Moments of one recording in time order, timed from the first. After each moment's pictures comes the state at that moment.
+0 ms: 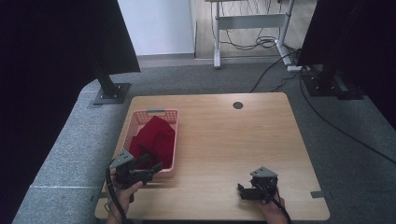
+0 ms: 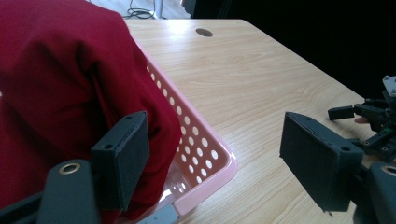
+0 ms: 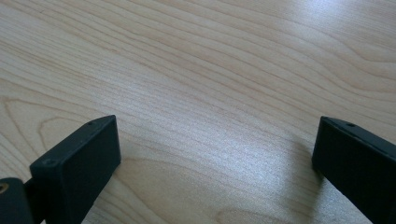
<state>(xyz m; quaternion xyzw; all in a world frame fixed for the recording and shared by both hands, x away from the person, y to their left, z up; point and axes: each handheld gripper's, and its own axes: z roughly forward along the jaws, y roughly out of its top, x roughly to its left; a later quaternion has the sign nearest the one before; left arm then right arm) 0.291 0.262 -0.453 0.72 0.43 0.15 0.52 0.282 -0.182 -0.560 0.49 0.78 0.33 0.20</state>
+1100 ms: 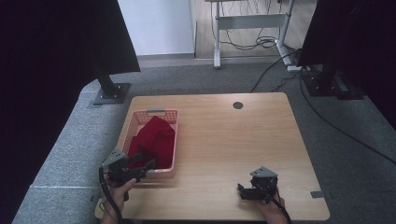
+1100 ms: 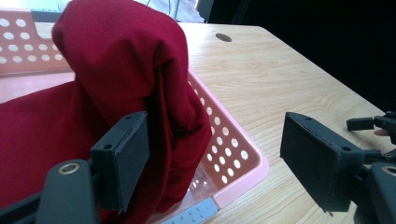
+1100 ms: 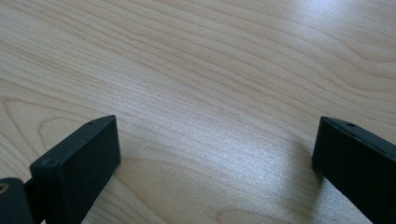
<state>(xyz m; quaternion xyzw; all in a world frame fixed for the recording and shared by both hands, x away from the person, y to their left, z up) 0.297 0.285 -0.455 0.71 0.46 0.16 0.52 0.282 -0.182 -0.560 0.49 0.78 0.33 0.20</state>
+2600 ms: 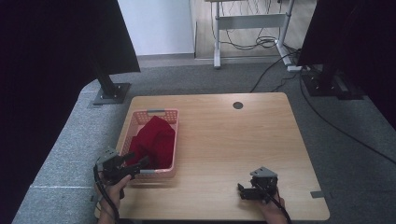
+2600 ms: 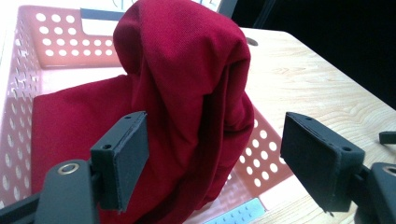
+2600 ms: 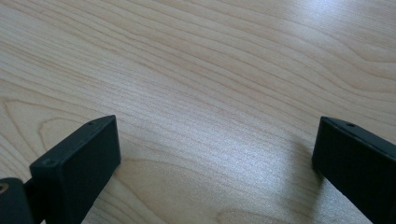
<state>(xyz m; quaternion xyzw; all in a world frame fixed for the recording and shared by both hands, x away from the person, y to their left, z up) 0.306 0.303 -0.462 0.69 0.49 0.18 0.51 0.282 -0.182 -0.560 0.49 0.78 0.33 0.20</state>
